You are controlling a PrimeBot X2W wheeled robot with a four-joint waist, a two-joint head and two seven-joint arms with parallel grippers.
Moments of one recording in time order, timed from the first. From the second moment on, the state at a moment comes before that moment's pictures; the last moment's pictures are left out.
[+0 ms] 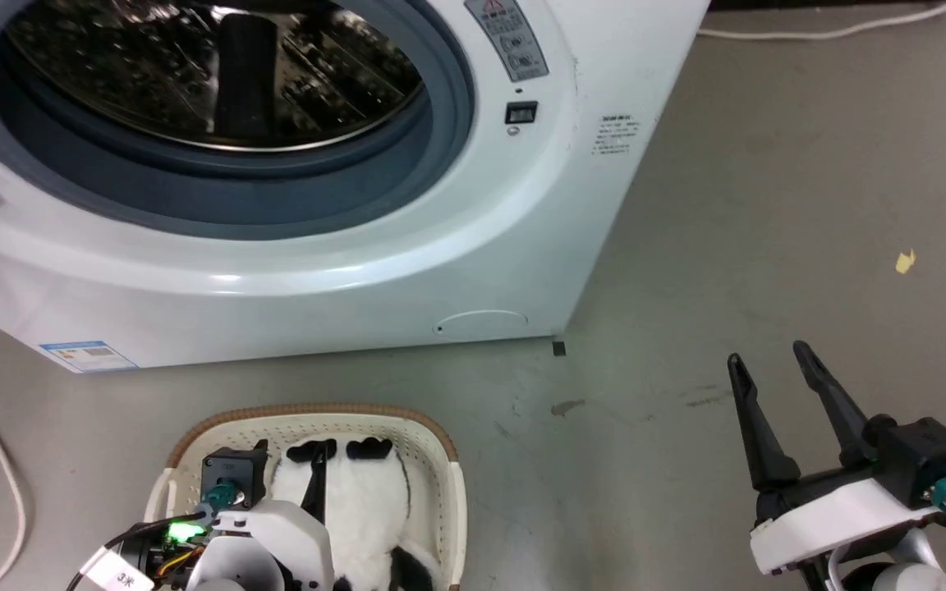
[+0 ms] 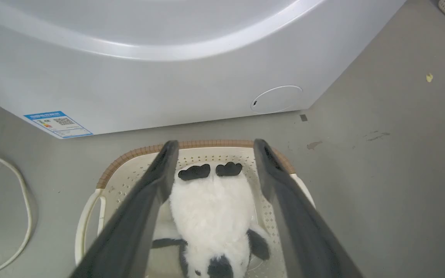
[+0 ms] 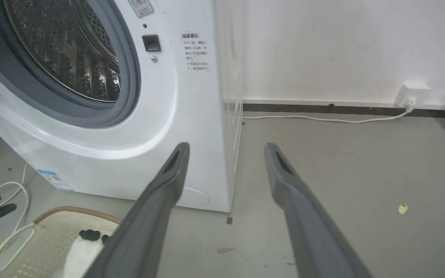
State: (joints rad) left arm -0.17 0.11 -0.09 0.43 -0.11 -0.01 -0.04; right arm -0.05 -0.05 0.01 -0.04 0.13 0.13 -0.09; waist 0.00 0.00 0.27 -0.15
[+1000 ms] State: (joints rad) left arm -0.38 0.21 -0.12 0.77 -0.23 0.02 0.02; right arm -0.14 -0.05 0.04 -0.05 0.23 0.13 -0.15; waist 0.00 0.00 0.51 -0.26
